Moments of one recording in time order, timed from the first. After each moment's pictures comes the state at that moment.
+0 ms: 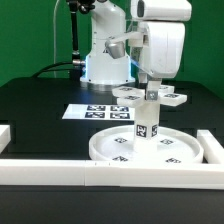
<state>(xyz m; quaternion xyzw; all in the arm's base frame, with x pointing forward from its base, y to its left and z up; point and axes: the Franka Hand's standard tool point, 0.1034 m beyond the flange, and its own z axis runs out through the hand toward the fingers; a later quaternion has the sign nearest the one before) 0.563 0.032 0.102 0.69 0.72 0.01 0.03</state>
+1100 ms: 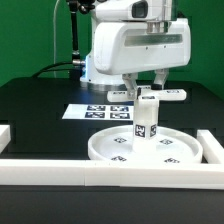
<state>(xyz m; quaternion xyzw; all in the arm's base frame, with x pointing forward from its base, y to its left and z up) 0.562 0.031 0.102 0.95 0.32 0.03 0.00</state>
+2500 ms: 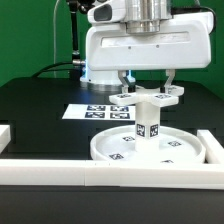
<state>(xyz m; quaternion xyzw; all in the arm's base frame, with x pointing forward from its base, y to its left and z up) 0.563 0.033 0.102 0.97 -0.25 0.03 -0.05</state>
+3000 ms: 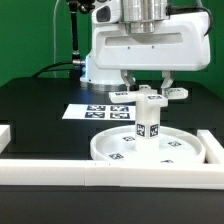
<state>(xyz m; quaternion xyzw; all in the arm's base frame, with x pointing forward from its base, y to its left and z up) 0.563 0.033 0.102 0.93 -0.35 0.03 -0.05</state>
